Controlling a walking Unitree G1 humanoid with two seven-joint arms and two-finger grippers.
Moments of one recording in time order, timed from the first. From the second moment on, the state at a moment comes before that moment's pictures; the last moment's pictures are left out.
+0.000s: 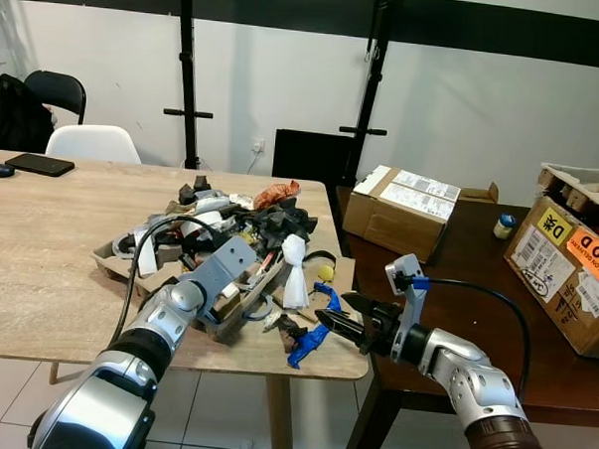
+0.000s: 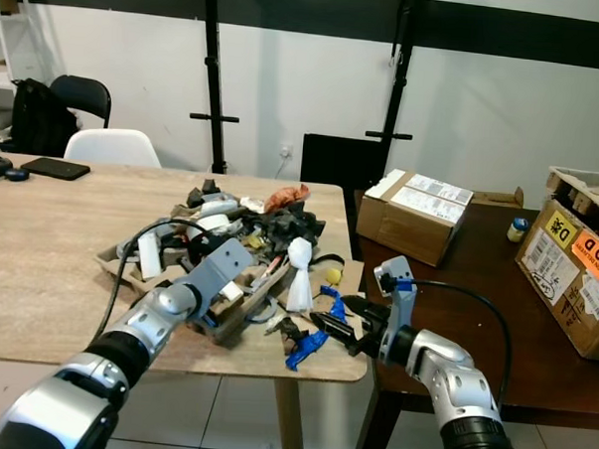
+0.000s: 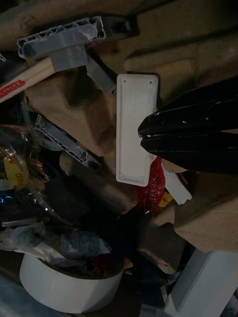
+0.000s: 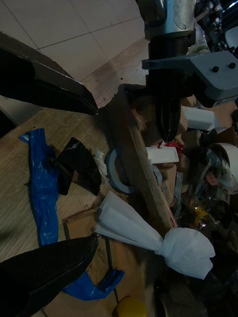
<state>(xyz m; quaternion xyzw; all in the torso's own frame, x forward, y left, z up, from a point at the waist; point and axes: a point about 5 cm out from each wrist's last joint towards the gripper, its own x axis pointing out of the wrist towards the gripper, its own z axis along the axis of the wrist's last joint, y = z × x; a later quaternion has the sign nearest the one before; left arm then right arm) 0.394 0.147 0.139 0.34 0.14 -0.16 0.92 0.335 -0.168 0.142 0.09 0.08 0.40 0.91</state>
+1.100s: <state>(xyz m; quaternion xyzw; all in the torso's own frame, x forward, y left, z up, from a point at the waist) 0.401 0.185 0.181 0.09 0.05 -0.14 0.98 0.337 -0.167 0.145 0.08 0.08 0.40 0.91</state>
